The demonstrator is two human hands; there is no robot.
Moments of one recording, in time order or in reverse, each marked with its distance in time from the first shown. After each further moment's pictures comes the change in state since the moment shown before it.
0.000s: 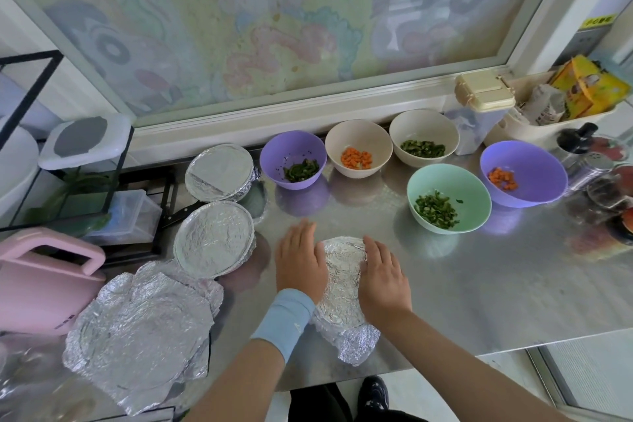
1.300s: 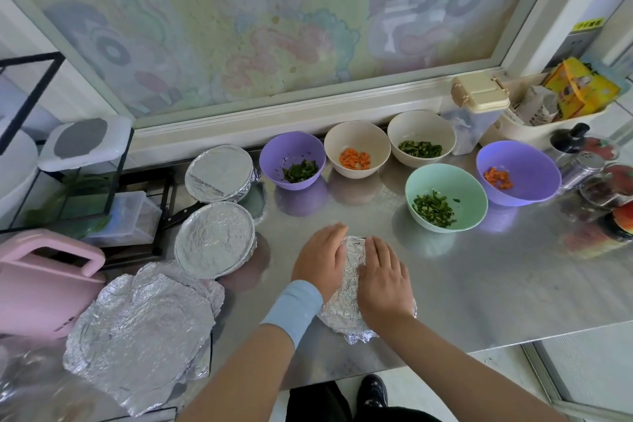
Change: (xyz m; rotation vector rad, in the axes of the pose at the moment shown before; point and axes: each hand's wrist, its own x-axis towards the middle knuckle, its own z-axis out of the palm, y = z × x) left_hand 0.004 0.019 0.001 -0.112 -0.231 0.189; right_hand -0.009 0.001 0.005 -0.176 0.029 -0.034
